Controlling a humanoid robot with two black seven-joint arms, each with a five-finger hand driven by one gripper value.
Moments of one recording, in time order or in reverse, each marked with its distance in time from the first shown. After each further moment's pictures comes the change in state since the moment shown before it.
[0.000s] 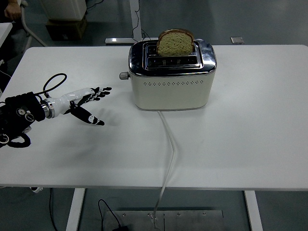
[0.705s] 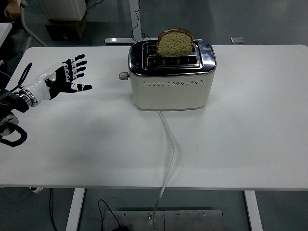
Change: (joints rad) left arm -0.003 0.054 -0.010 0.007 -0.589 0.002 -0.010; right arm 0.000 0.000 0.000 0.000 0.000 0.000 0.000
